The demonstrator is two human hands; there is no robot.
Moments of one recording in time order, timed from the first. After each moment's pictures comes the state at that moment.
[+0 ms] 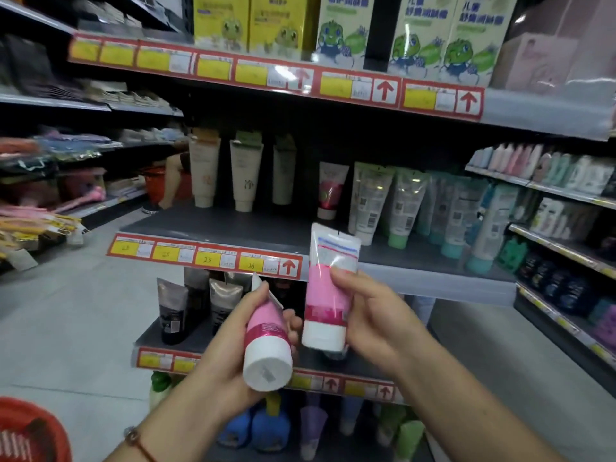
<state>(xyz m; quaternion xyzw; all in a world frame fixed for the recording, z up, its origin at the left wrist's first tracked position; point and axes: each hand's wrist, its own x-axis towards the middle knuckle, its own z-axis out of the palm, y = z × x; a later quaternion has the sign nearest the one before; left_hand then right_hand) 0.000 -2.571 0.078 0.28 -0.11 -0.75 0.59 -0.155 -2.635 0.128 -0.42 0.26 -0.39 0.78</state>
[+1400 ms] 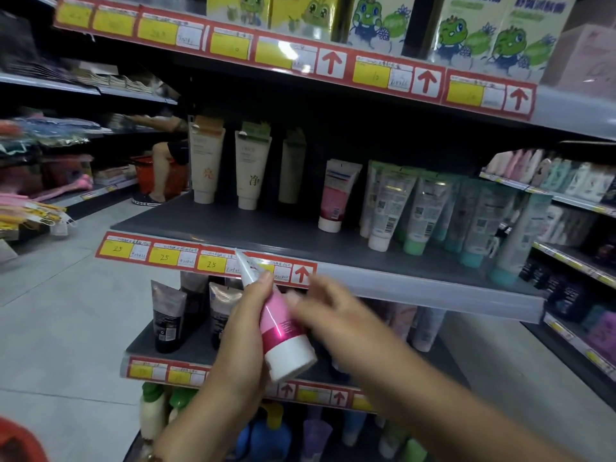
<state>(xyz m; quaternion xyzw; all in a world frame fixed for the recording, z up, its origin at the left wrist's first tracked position) 0.011 -2.596 0.076 0.38 -0.31 -0.50 0.71 -0.109 -2.612 0.136 -0.65 0.42 -0.29 0.56</state>
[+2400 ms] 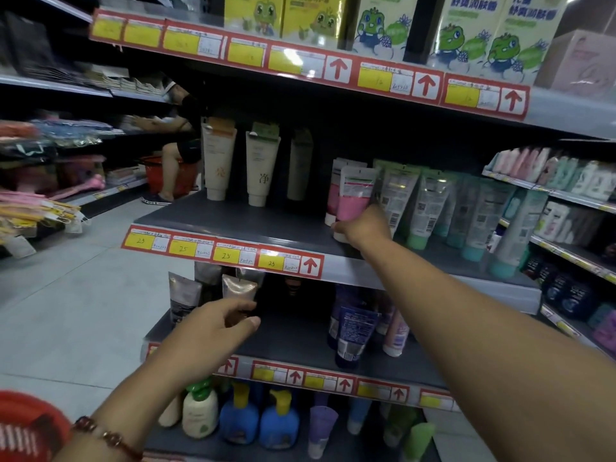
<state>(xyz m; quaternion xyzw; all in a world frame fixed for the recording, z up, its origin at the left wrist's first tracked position) 0.098 -2.581 0.042 0.70 -0.58 -0.20 0.37 -0.082 -2.784 0.155 -0.66 0.58 -0.40 0.26</state>
